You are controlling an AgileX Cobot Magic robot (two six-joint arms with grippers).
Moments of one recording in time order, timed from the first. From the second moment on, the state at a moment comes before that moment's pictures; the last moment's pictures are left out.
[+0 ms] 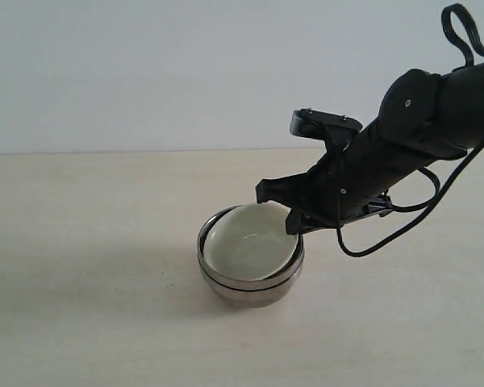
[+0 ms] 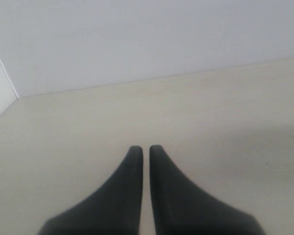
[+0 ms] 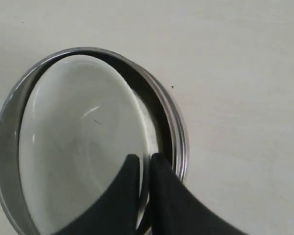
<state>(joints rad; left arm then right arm) 0.05 0.00 0.00 0.05 0.26 0.09 0.45 1.80 -1.16 0.50 0.51 -0.13</state>
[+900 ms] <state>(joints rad) 0.05 0.00 0.00 0.05 0.26 0.09 0.45 1.71 -1.16 0.25 0.57 0.01</state>
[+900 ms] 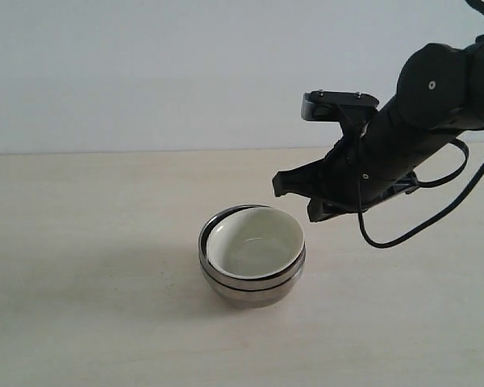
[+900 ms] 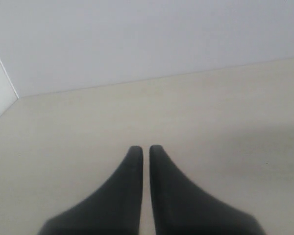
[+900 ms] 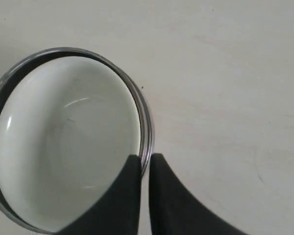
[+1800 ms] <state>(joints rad) 0.05 0.00 0.00 0.05 0.26 0.09 0.45 1.60 -1.08 0.27 0.48 0.02</state>
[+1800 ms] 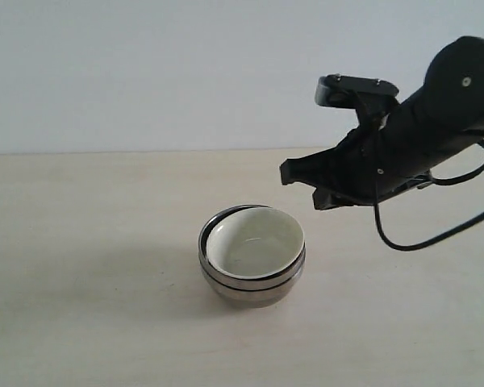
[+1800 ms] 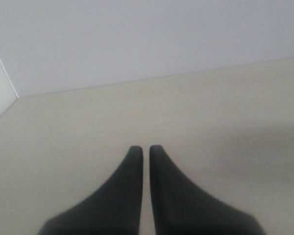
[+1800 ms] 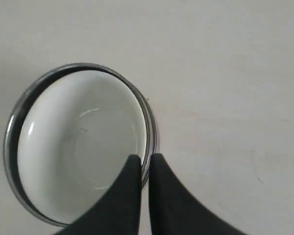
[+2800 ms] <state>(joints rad) 0.05 0.00 0.00 0.05 0.26 0.09 0.45 0.57 -0.41 0.29 0.35 0.16</state>
